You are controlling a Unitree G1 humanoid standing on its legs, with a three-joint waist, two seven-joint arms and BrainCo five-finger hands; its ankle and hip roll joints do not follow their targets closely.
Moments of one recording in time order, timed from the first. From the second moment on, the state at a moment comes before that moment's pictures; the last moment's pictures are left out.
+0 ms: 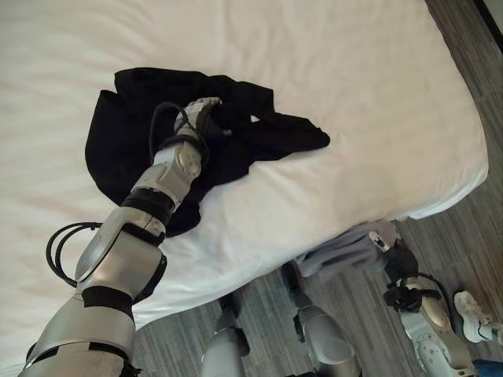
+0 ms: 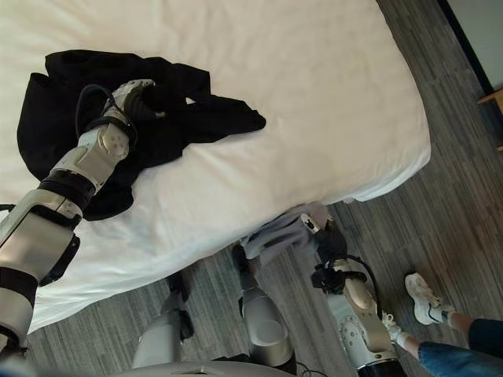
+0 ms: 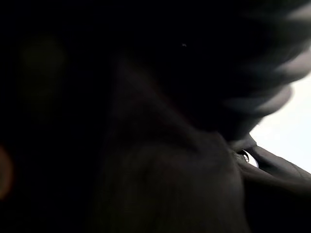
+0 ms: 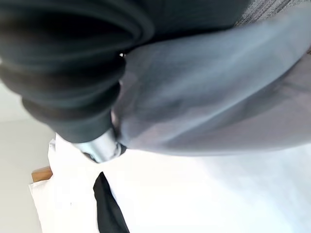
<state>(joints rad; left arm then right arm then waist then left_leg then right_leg) -1.11 0.59 -0.57 0.95 0.29 -0.05 0.19 0.15 -0.38 0.14 -0.04 0.73 -0.12 0.03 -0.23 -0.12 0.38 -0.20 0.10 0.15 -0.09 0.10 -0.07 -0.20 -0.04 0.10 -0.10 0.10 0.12</state>
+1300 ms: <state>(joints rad) 0.36 0.19 0.22 -0.37 -0.59 -0.15 0.06 0.30 -0.29 -0.14 -0.22 0.68 -0.10 0.04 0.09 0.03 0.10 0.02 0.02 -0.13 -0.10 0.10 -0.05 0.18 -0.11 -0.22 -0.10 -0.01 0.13</state>
